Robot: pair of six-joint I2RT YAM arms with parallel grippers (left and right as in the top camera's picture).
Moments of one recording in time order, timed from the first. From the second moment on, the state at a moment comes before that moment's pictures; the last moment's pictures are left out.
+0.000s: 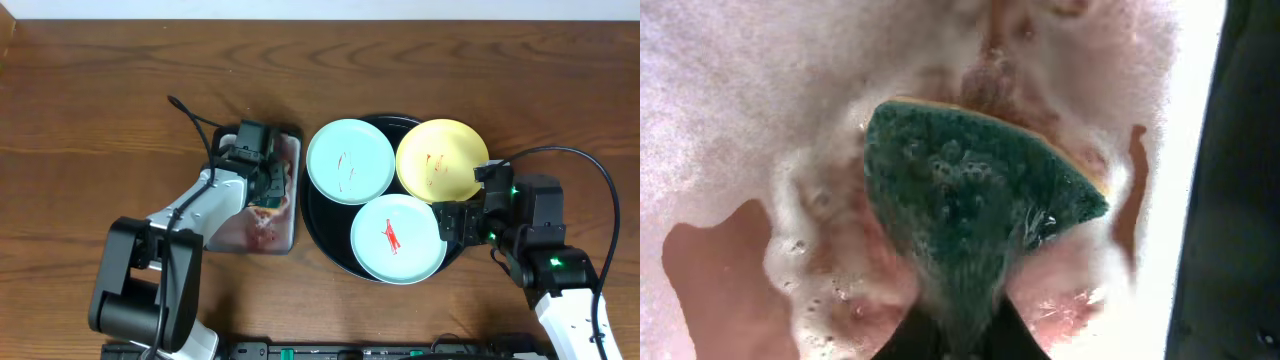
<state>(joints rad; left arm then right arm) -0.25 1.73 0.91 -0.38 -0.01 -0.31 0.08 0.95 0.62 -0.56 -0.26 0.09</state>
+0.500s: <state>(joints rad) -0.25 1.55 0.91 -0.50 -0.01 -0.35 0.08 0.95 0.62 -0.56 -0.26 0.09</state>
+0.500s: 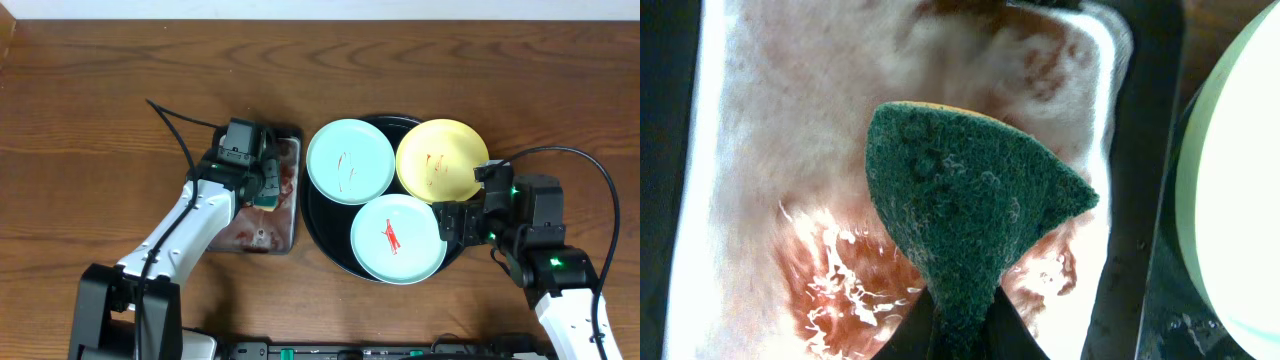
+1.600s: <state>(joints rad) 0.15 1.41 0.90 -0.36 0.77 -0.34 0.08 0.95 0.62 -0.56 -0.25 0.09</state>
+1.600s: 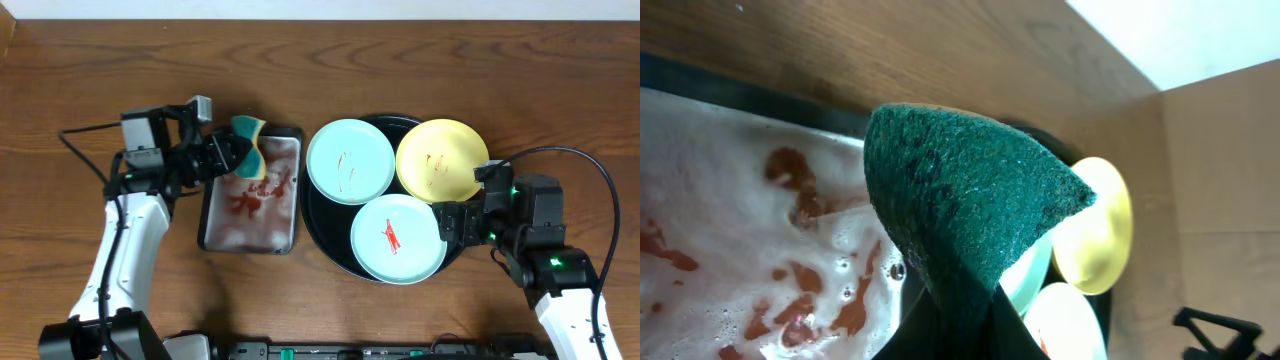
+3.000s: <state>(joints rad) 0.18 1.41 0.90 -0.16 0.93 -0.27 0.08 0.95 0.62 -0.56 -0.24 0.09</state>
